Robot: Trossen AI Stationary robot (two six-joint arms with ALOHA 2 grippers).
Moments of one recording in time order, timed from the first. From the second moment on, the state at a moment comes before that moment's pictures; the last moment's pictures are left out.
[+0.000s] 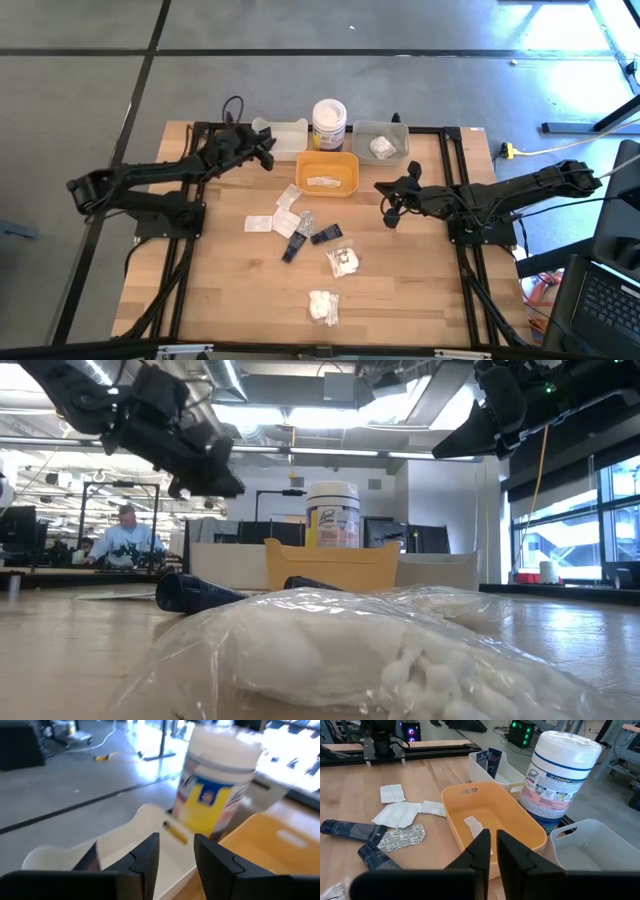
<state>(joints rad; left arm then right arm) 0.60 1.09 0.43 0.39 -0.18 -0.23 0.19 0.96 0.50 0.04 0.64 0.15</state>
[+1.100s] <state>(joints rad) 0.18 0.87 0.57 0.31 0.02 -0.08 0.19 0.96 0.50 0.04 0.64 0.16</state>
